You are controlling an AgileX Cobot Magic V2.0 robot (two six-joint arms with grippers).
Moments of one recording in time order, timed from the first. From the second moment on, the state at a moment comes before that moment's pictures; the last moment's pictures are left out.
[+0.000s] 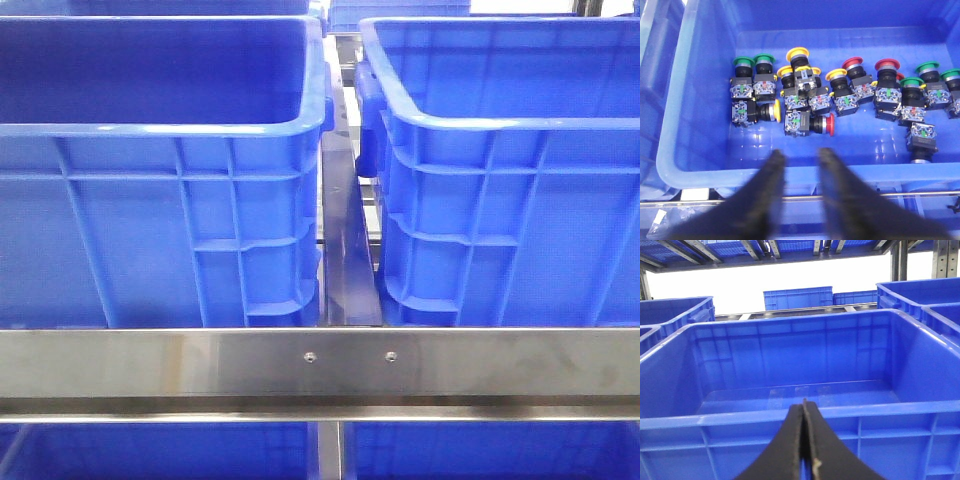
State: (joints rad) left arm -0.04 0.76 -0.90 0.03 0.82 -0.06; right arm -0.02 -0.01 0.03 0.09 -0.10 0.00
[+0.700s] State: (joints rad) left arm -0.05 0.96 -1.01 -0.17 0.82 0.07; right arm -0.02 -0.01 0.03 0.09 -0.10 0.00
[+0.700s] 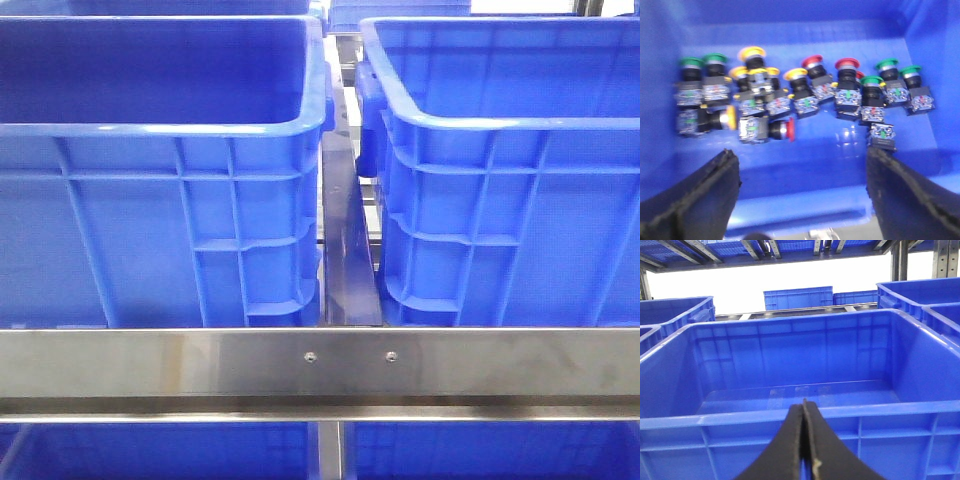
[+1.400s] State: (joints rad) left arm -0.29 1.62 -1.35 -0.14 0.80 0.09; right arm -0.02 -0.01 0.03 0.09 -0.10 0.00
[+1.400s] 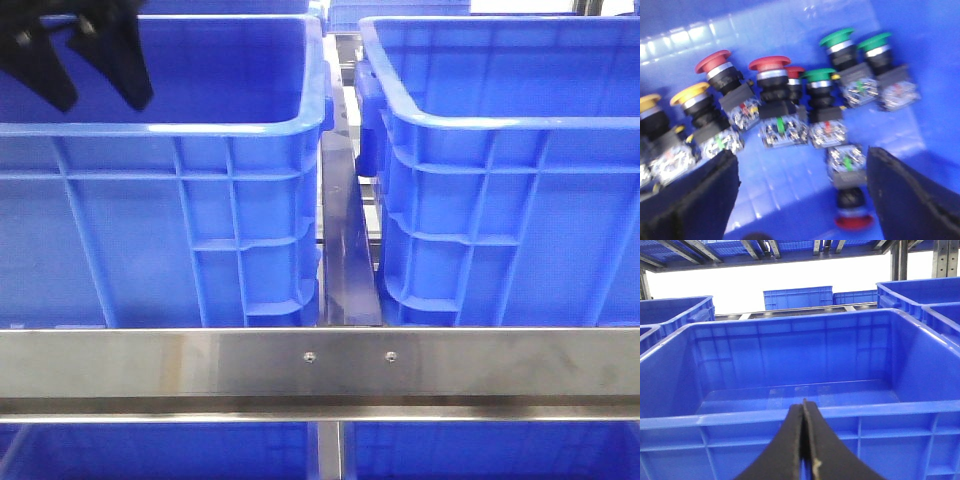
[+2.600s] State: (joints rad) left arm -0.29 1.85 -1.38 -0.11 0.66 0.09; right arm -0.02 -0.01 0.03 0.09 -0.10 0.00
